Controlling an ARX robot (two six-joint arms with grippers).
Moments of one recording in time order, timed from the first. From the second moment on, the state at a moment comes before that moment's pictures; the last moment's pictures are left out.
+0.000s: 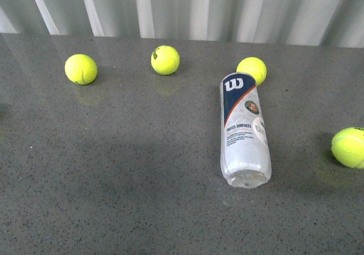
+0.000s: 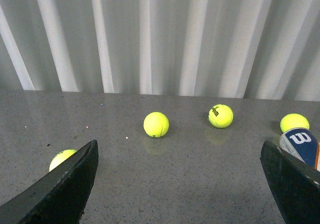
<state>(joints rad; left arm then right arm) 0.00 0.00 0.02 0.00 0.00 0.00 0.00 0.00 0.00 0.00 0.00 -0.01</state>
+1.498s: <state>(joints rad) 0.00 0.00 0.02 0.00 0.00 0.00 -0.06 1.21 0.91 -0.17 0.21 0.33</state>
